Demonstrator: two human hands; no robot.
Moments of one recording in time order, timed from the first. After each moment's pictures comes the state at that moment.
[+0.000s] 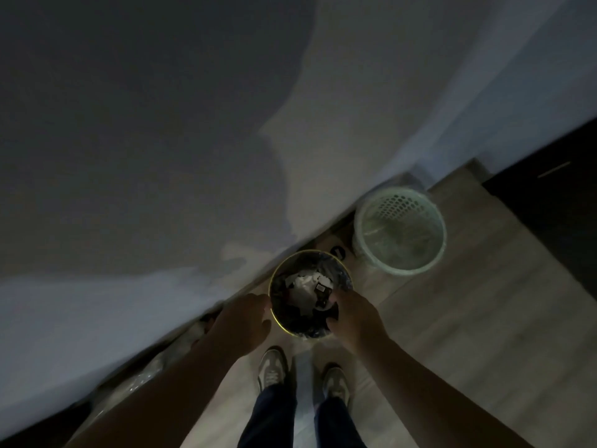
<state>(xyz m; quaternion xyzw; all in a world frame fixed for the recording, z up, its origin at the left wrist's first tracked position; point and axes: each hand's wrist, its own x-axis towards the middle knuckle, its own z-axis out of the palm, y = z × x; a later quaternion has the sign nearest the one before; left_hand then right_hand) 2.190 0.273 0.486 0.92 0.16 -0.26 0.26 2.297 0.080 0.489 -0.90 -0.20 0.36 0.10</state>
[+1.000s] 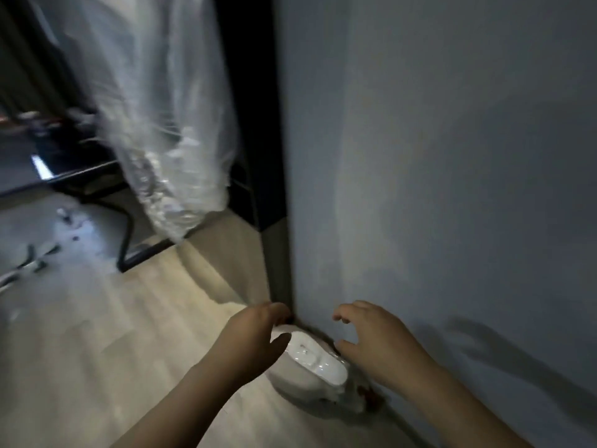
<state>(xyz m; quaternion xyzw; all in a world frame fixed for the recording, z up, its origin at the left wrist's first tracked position) 1.783 0.110 0.933 0.69 0.69 0.12 0.14 1.991 0.168 0.939 -0.45 -0.87 0.20 0.09</state>
